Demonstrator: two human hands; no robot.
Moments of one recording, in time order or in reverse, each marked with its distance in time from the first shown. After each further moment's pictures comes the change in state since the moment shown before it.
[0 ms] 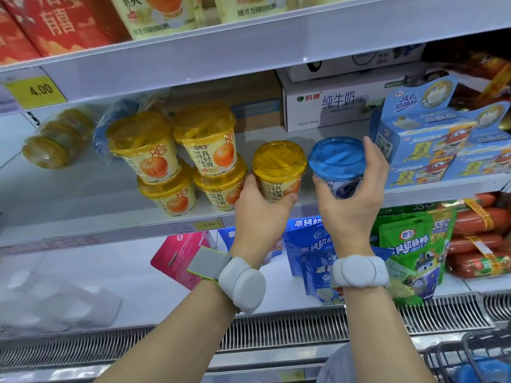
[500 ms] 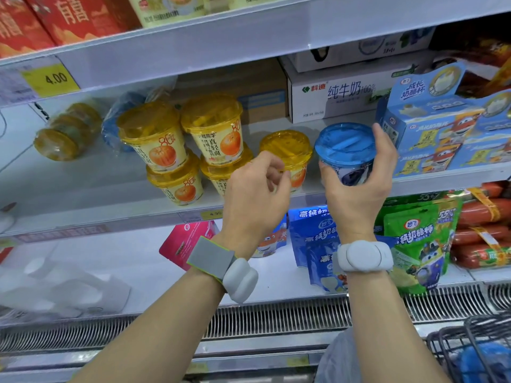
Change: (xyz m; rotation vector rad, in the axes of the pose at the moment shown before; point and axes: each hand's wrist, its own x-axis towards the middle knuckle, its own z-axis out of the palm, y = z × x) left_hand -0.012 0.013 -0.031 0.408 0.106 0.563; right_hand 0.001 -0.011 0.000 0.059 0.059 0.023
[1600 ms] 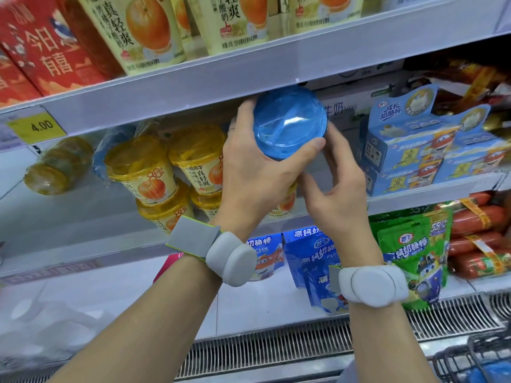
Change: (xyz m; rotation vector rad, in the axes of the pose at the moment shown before) left_hand 0.065 0.038 -0.008 -0.366 0.075 0.052; right_hand 0.029 -0.040 0.003 0.281 -0.354 -0.008
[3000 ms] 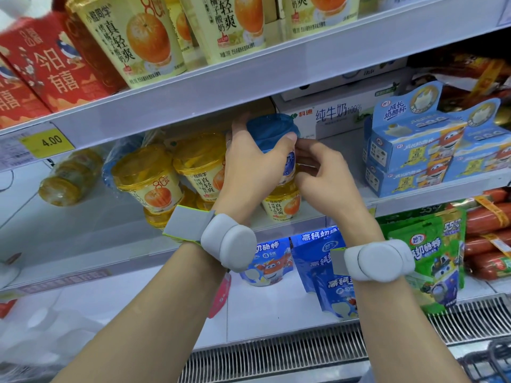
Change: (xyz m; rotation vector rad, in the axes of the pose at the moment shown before) left_hand 0.022 -0.003 0.000 0.103 -0.053 -0.336; right_hand 0.028 0.001 0.011 -0.062 -0.224 0.405
